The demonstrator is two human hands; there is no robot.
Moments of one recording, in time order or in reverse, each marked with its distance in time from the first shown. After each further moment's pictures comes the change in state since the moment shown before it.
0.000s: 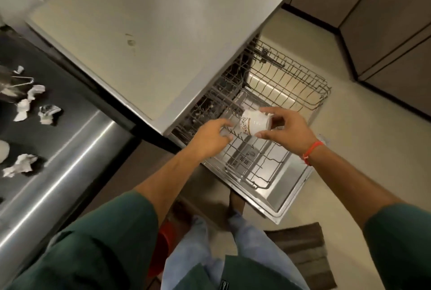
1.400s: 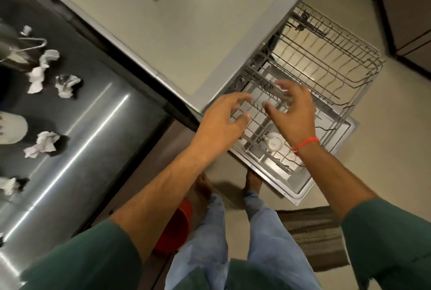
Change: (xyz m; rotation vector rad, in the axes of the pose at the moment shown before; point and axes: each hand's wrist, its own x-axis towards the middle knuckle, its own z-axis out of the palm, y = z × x) left_hand -0.028 -0.060 -0.025 -0.238 0.185 0.154; right_hand 0.024 -0.001 0.123 -0.056 0.385 -0.088
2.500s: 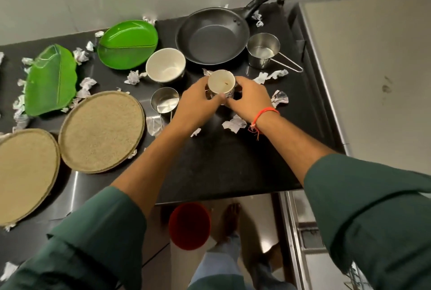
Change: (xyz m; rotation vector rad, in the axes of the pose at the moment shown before) left_hand -0.178 -0.143 -0.312 -0.024 0.896 -0.412; right_hand -0.062 -0.353 0.319 -0.149 -0.858 -0.654
